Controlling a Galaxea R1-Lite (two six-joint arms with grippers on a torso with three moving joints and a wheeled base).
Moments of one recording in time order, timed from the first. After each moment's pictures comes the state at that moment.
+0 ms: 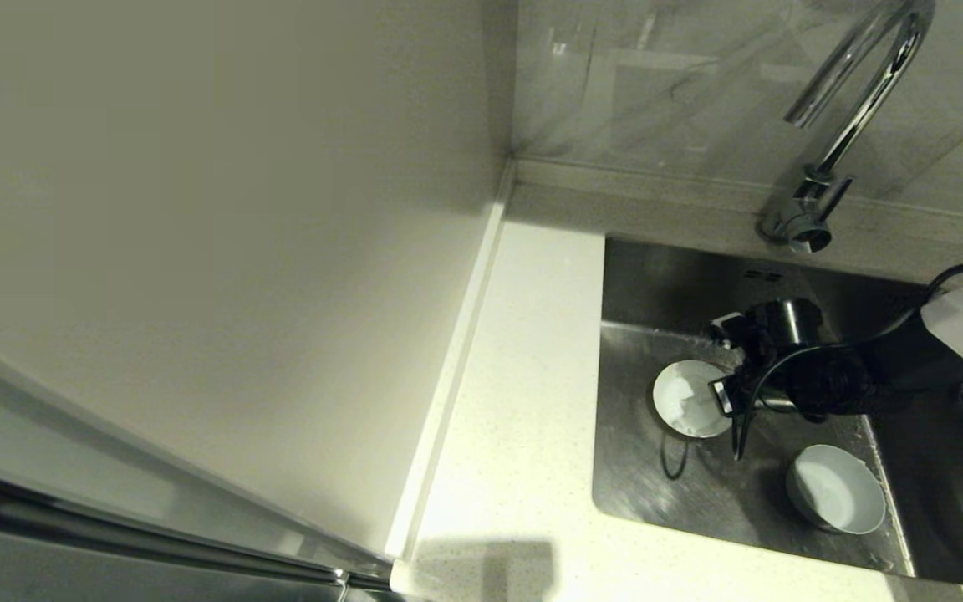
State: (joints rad) left arm 0.00 0.00 0.00 -0.01 0.00 -0.01; right arm 0.01 2.23 -1.25 -0.27 -0.18 -0.27
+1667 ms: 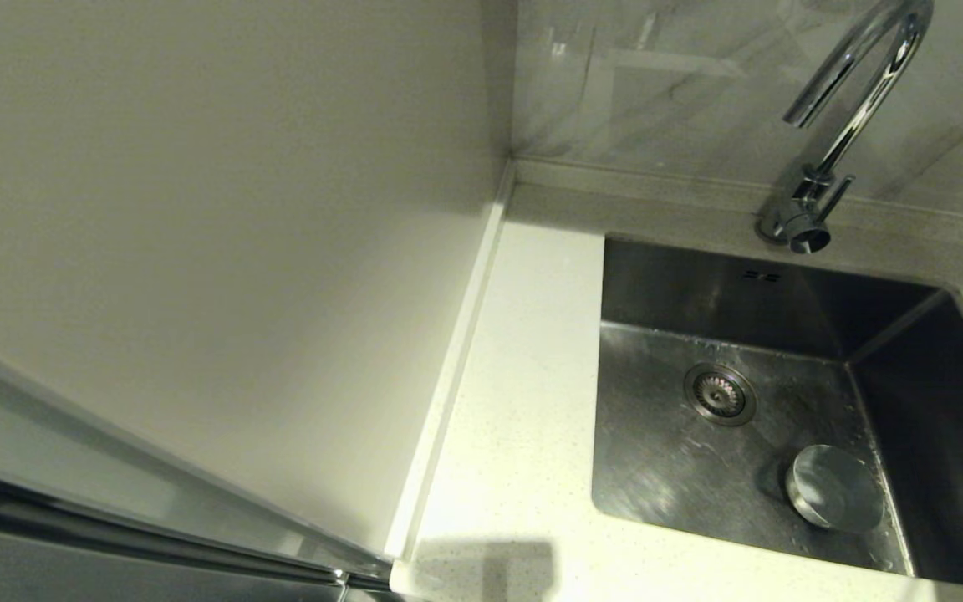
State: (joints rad) left arm 0.00 0.00 0.00 -0.01 0.00 -0.01; right arm -0.38 1.37 -0.72 -1.38 -0.33 -0.56
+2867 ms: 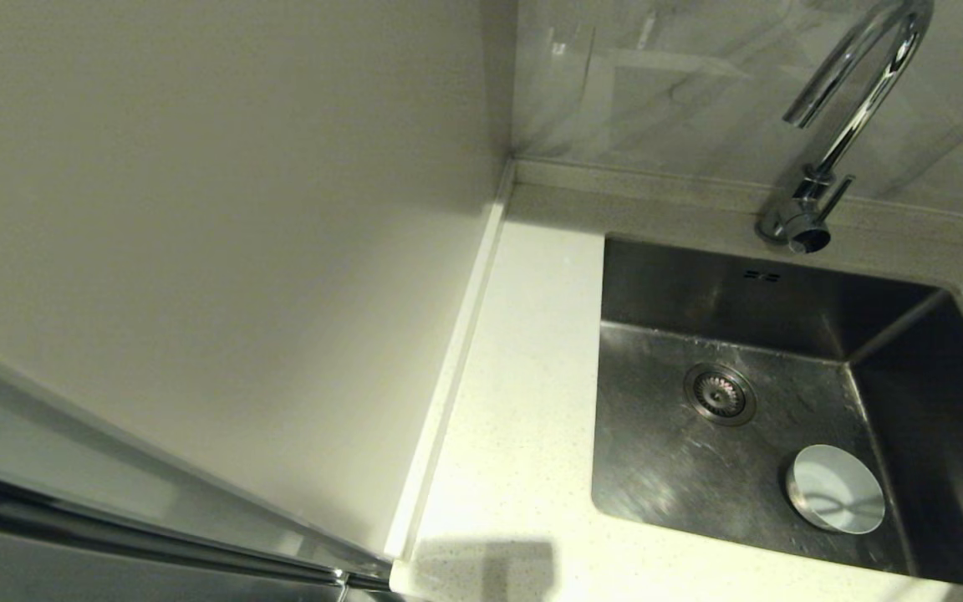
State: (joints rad) left arm 0.00 0.00 0.00 -0.01 0.00 -0.01; right arm -0.82 1.33 -0.87 0.09 0.05 0.14
